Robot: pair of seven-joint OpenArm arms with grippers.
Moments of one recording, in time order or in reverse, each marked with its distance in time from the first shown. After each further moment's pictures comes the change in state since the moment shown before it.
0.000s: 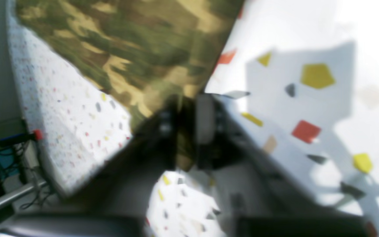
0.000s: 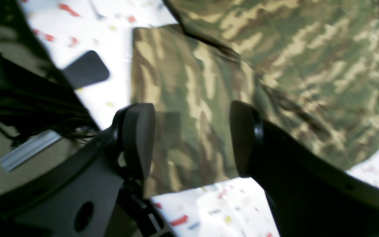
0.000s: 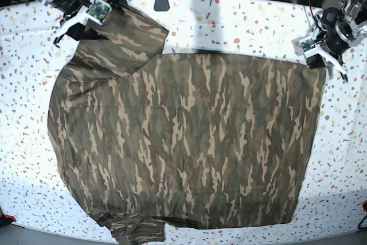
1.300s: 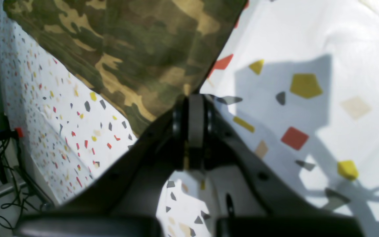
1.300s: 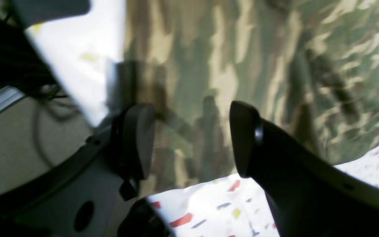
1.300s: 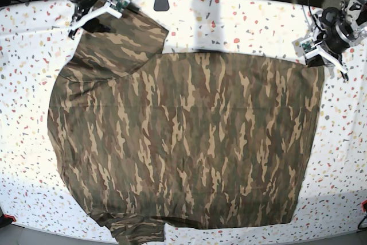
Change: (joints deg) left arm 0.0 -0.1 0.0 -0.1 -4.4 0.0 -0.9; right arm 5.1 -0.5 -13.2 -10.4 -16.3 -11.6 -5.0
